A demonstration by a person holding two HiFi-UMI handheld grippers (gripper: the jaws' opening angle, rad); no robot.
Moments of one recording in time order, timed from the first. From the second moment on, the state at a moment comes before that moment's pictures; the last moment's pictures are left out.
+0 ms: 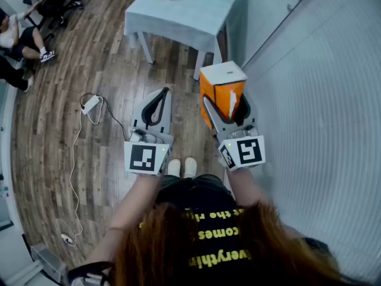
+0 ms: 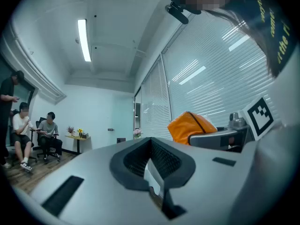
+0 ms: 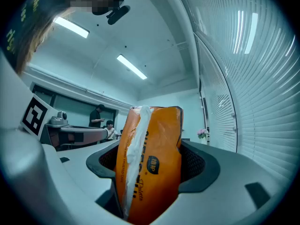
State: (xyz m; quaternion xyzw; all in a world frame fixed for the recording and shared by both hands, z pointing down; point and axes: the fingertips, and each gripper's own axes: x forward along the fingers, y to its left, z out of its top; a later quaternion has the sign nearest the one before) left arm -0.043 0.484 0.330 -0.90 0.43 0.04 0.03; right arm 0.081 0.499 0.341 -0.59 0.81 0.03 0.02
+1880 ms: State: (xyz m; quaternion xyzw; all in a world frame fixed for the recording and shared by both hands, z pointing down) left arm -0.022 0.456 0.327 -0.89 0.46 0.04 0.02; right arm 0.100 0.464 0.335 -0.56 0.83 0.02 0.03
